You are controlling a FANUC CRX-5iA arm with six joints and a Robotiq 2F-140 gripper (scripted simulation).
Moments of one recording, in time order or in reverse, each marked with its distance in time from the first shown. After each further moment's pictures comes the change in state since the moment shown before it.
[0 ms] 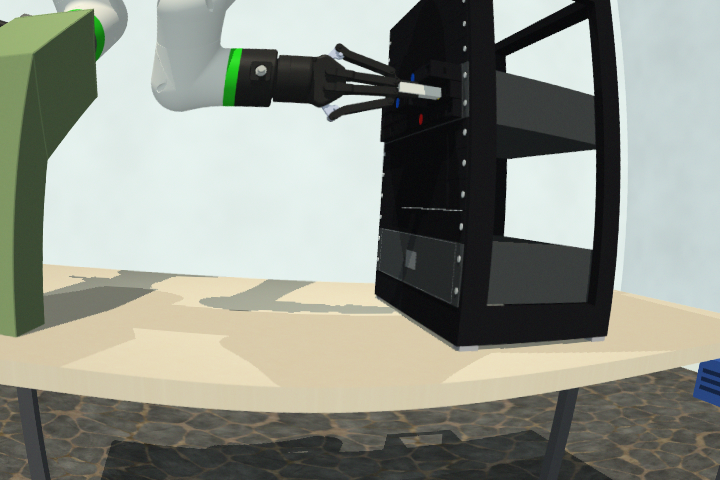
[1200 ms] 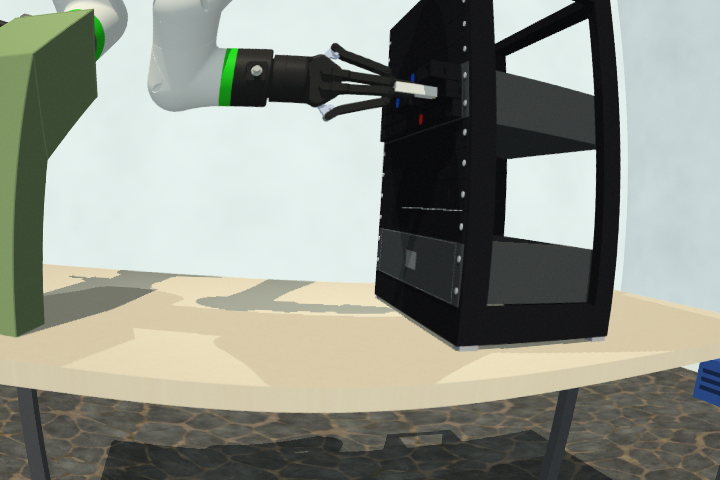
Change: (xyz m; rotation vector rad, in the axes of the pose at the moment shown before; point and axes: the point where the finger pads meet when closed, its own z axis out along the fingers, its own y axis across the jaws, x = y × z) arm 0.000 0.000 -0.006 0.000 0.000 0.000
